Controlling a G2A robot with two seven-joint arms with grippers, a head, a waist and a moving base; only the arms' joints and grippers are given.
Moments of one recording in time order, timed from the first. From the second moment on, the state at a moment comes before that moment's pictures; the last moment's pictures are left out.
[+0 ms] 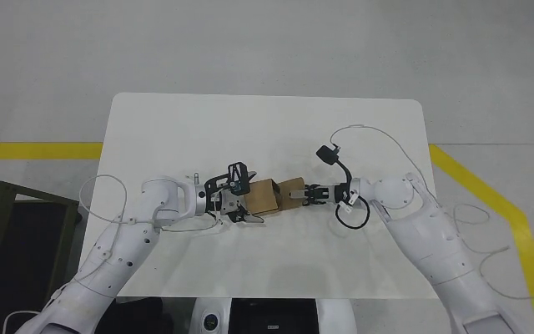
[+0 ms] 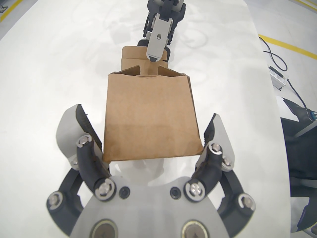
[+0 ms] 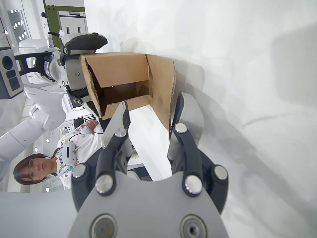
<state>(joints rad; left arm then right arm) 1.05 -1.00 -1.02 -1.54 1.16 -0.92 -0.23 -0.94 -1.12 1.02 -1.34 -0.02 -0.13 1.07</state>
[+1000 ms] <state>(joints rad) 1.05 -1.00 -1.02 -1.54 1.16 -0.93 -0.24 -0.91 -1.15 0.96 -1.34 0.19 -0.19 1.06</state>
